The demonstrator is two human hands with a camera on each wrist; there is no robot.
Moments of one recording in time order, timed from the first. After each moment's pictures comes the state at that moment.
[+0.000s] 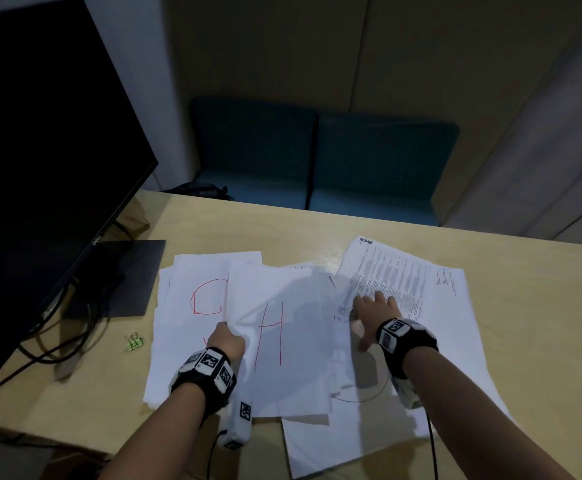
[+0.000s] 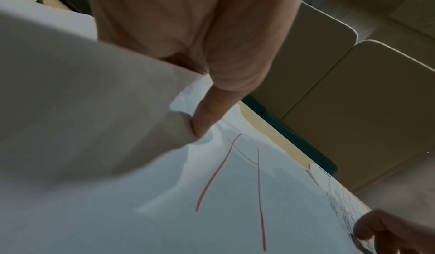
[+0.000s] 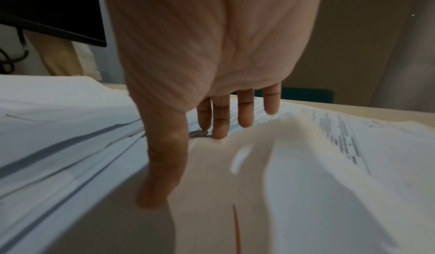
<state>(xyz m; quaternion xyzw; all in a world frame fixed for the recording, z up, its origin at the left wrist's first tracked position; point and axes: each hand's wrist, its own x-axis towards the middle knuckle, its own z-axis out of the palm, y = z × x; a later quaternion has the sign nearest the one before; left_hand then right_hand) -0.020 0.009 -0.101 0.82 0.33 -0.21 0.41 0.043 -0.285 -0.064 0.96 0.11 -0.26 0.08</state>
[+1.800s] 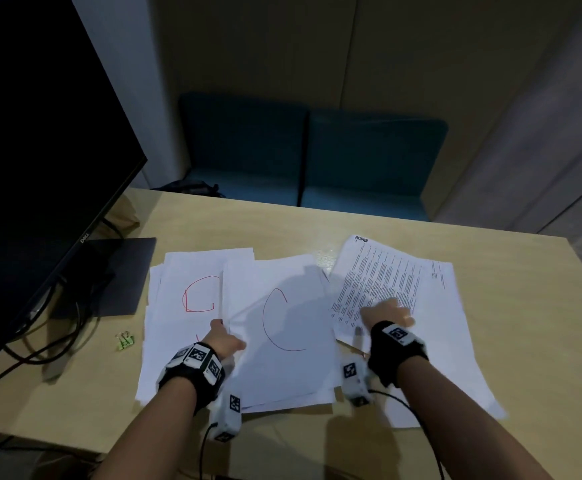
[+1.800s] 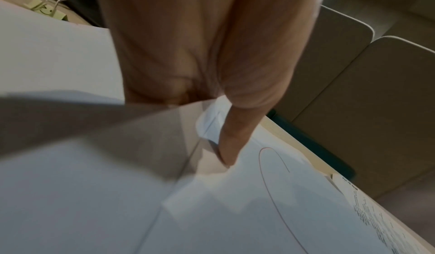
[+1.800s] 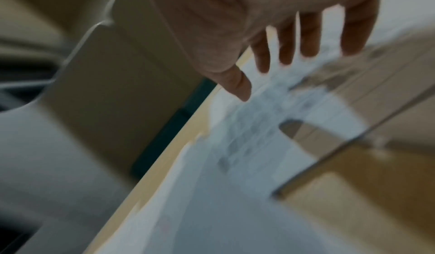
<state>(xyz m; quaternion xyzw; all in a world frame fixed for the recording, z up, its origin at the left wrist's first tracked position) -0.024 0.008 -0.081 0.79 0.32 -0.30 0.42 0.021 -0.276 -0.042 0.89 -0.34 -0.22 -0.22</state>
